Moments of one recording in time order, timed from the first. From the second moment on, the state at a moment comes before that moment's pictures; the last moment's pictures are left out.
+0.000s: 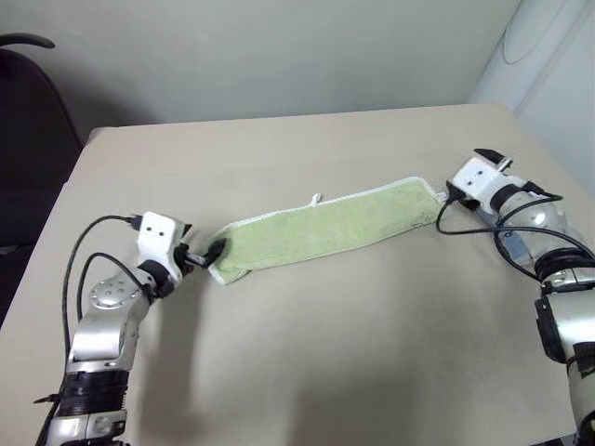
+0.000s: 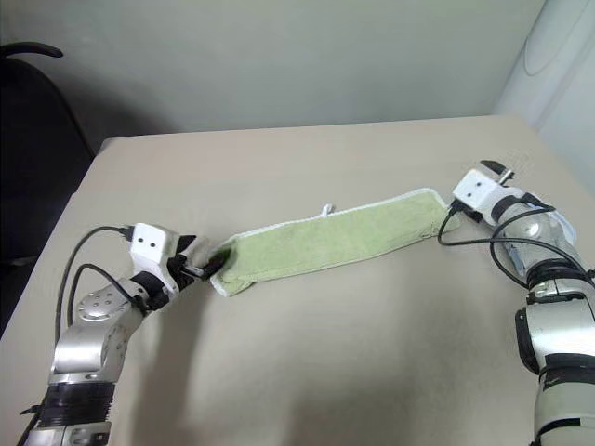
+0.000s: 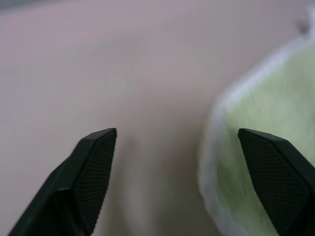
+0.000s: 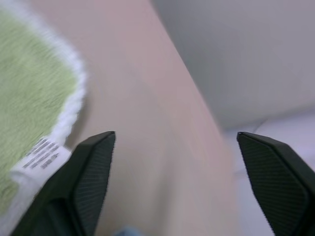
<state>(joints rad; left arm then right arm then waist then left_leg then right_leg) -0.22 0.56 0.28 -0.05 -0.35 0.37 -0.48 -0.99 -0.70 0.02 1.21 -0.17 -0.41 0.43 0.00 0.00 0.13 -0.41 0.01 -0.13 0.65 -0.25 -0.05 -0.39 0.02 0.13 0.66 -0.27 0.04</state>
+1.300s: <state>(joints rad) -0.15 0.42 0.04 -0.28 -0.25 0.32 -0.51 -0.64 -0.39 -0.56 0.45 0.69 0.90 0.25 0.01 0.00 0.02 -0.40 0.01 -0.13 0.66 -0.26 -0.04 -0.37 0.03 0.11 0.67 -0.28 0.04</state>
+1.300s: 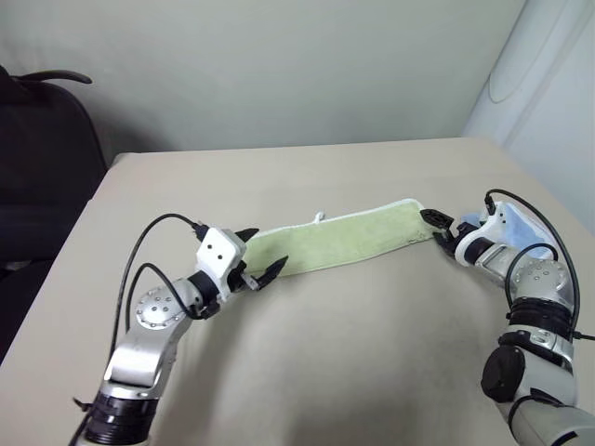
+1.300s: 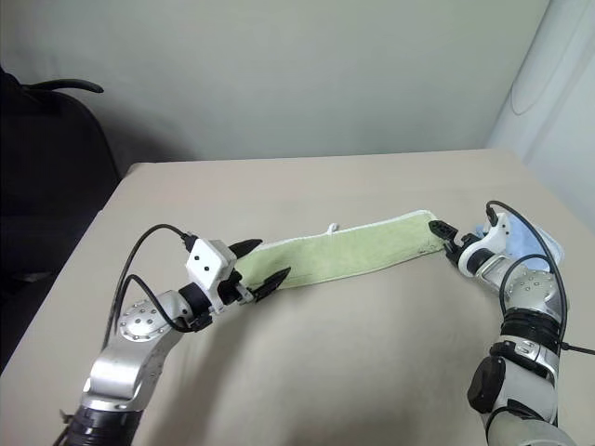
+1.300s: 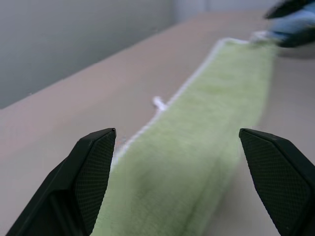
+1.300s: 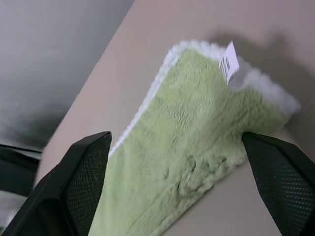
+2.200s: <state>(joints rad) -0.27 0.16 0.03 -0.15 -0.08 0.40 -0.06 -0.44 -0.25 -0.29 0.24 0.38 0.31 0.26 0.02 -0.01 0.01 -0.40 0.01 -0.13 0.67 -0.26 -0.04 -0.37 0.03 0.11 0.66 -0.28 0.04</state>
